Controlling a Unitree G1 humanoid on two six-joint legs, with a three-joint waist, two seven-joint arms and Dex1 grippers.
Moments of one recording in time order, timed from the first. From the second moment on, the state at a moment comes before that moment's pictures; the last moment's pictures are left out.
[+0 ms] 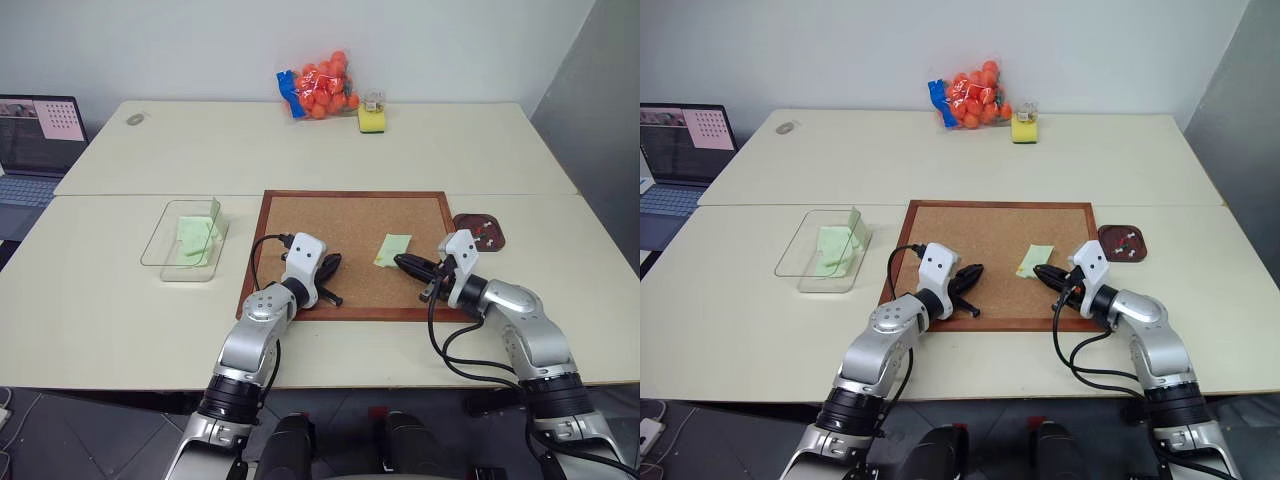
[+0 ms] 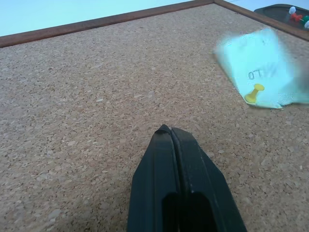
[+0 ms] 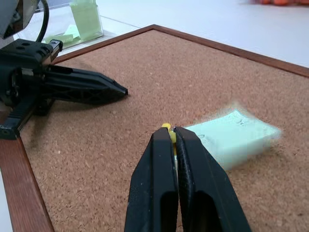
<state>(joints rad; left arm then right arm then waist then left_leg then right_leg) -0.34 0.14 -0.15 0.05 -0.09 0.39 -0.42 -0.31 -0.41 0.04 0.05 0.29 0.25 0.78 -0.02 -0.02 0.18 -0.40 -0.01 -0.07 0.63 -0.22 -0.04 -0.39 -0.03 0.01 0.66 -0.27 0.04</state>
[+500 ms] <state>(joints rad) -0.35 0.13 -0.15 0.05 -0.09 0.39 -0.42 -0.42 -0.40 -0.08 0.21 0.22 0.20 0.52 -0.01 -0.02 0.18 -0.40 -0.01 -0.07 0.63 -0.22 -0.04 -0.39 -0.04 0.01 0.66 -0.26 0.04</state>
